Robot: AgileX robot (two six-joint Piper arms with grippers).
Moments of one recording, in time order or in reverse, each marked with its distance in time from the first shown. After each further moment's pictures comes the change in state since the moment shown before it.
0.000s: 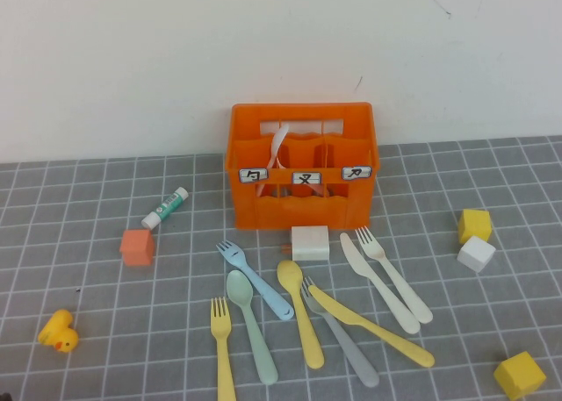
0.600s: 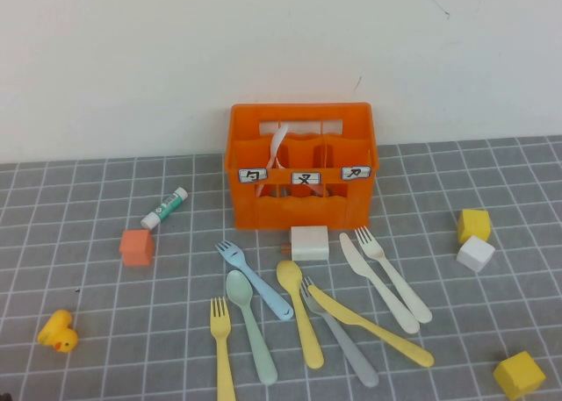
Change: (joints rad) right arm -0.466 0.000 0.117 0.052 -0.142 0.000; left arm 0.000 0.000 -0.002 0.000 0.001 0.000
